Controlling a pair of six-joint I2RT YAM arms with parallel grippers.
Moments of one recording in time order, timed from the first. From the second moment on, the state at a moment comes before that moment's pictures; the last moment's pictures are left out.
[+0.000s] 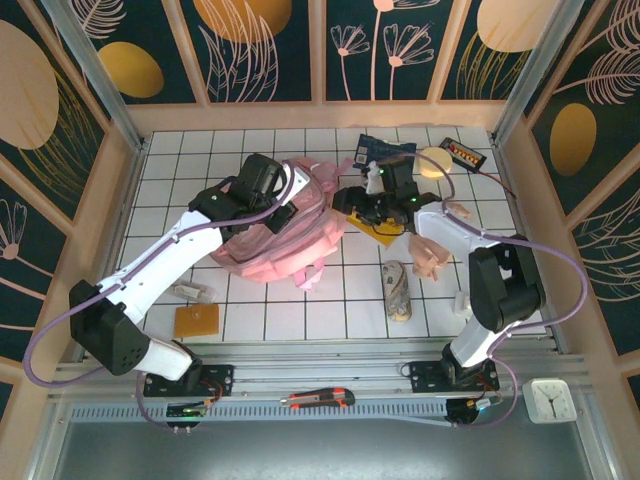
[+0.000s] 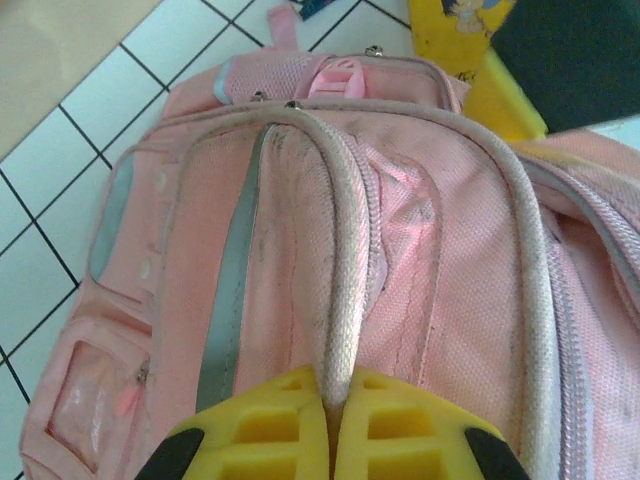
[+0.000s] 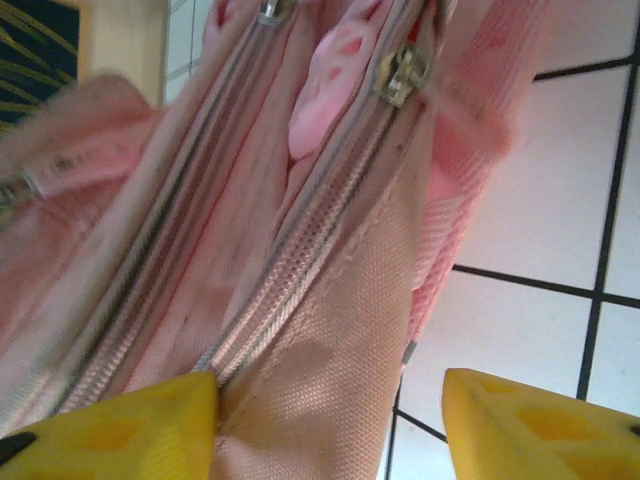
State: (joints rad) left arm -0.63 1.46 1.35 -0.70 -0.08 0.21; right arm 0.44 1.66 1.11 -0.17 -0.59 0.69
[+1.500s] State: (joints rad) left arm -0.43 1.18 1.17 -0.61 0.25 0.43; right arm 0.35 1.57 0.67 0.54 -0.92 -0.11
